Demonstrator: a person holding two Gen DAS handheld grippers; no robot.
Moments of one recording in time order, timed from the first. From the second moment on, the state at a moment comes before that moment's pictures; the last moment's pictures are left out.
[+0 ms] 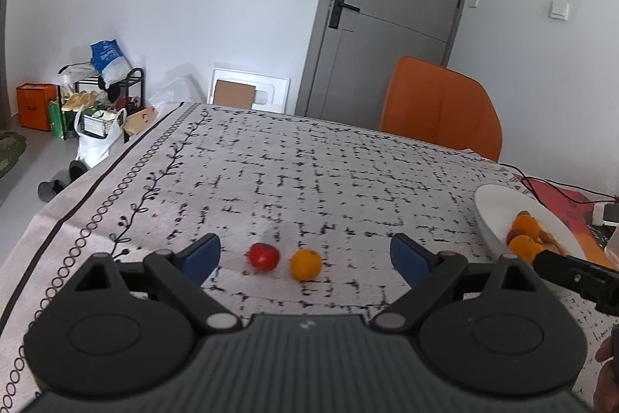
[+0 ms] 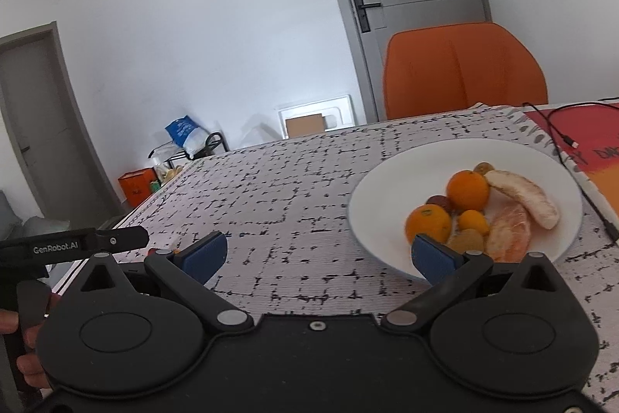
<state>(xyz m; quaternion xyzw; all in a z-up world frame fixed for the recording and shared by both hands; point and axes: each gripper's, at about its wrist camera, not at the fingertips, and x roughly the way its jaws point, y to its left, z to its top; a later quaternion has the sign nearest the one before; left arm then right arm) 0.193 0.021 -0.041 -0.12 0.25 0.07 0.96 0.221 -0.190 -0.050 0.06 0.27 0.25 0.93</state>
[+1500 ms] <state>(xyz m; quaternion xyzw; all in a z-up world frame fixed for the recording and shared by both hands) 0.217 0.071 -0.076 -0.17 0.28 0.03 0.94 0.235 -0.085 -0.064 -0.01 0.34 0.33 0.88</state>
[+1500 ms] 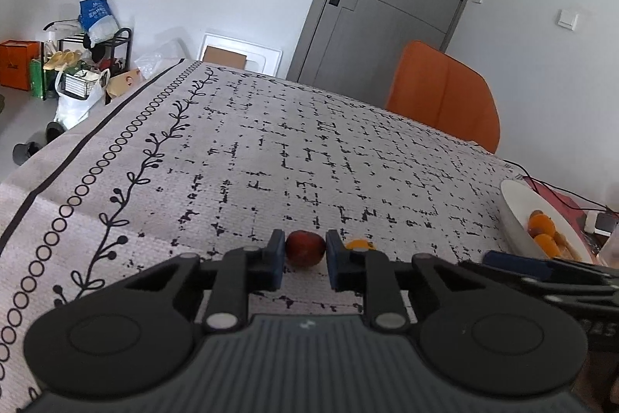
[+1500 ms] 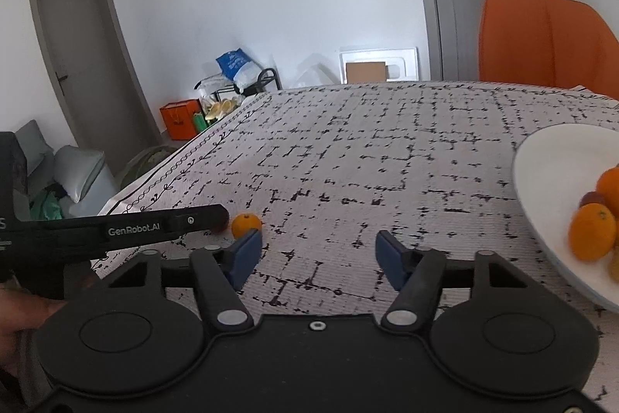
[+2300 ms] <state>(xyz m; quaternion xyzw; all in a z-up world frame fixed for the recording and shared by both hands) 0.189 0.104 -0.069 -0.19 0.27 0.07 0.94 0.241 -0.019 -0.077 -0.04 0.35 0.38 0.85</state>
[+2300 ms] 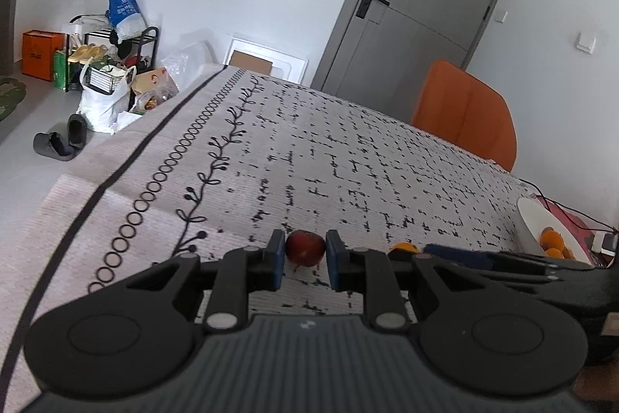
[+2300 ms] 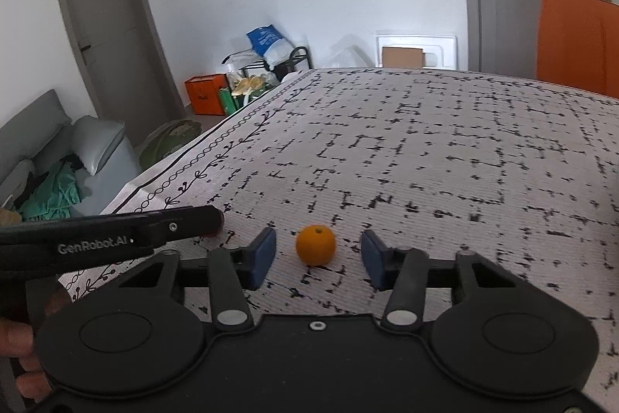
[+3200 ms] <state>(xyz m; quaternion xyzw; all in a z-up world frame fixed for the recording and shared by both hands) 0.217 0.027 -0.049 -0.15 0.26 0.00 0.95 0.254 -0.124 -0.040 0.00 0.30 0.29 0.91</state>
